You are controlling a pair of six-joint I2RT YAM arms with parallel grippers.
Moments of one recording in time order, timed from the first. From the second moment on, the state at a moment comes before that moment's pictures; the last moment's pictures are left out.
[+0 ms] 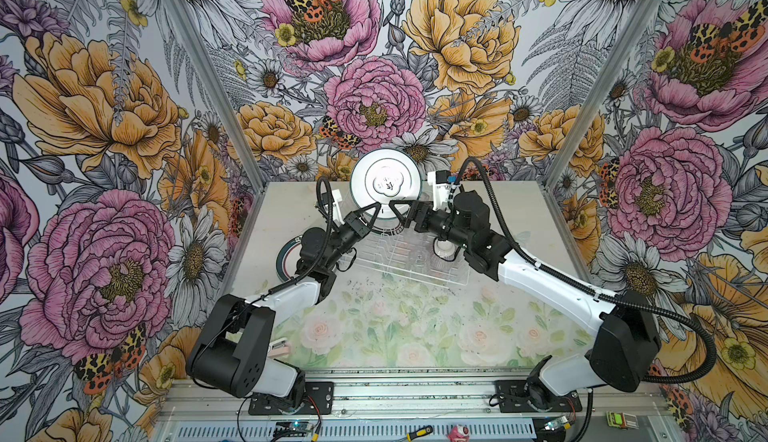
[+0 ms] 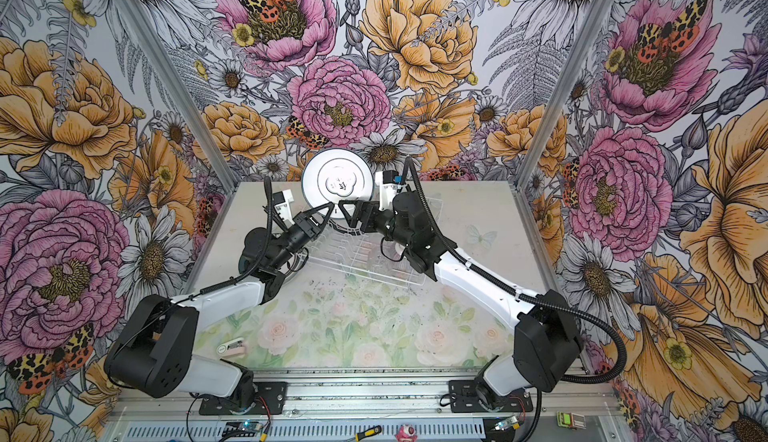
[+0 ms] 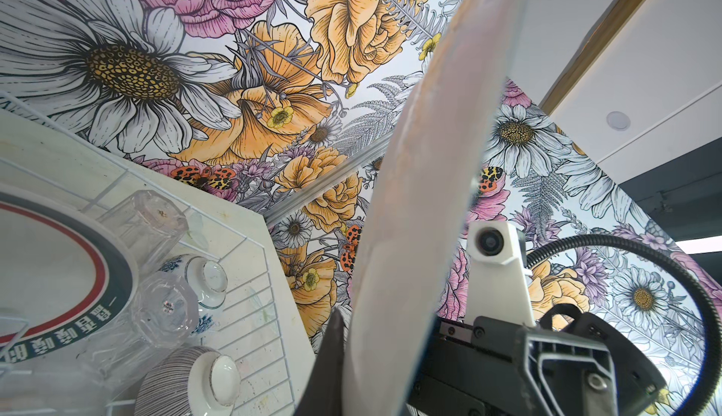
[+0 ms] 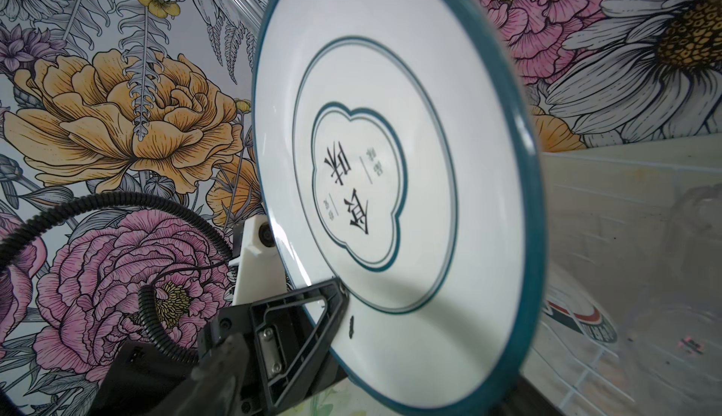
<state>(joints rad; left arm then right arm) -0.36 1.43 0.66 1.05 0.41 -1.16 0.66 1.48 1.18 0.16 -0.22 0.69</state>
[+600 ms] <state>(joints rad) -0.33 1.39 0.64 1.03 0.40 -1.15 0.61 1.33 1.05 0.03 0.02 0.60</state>
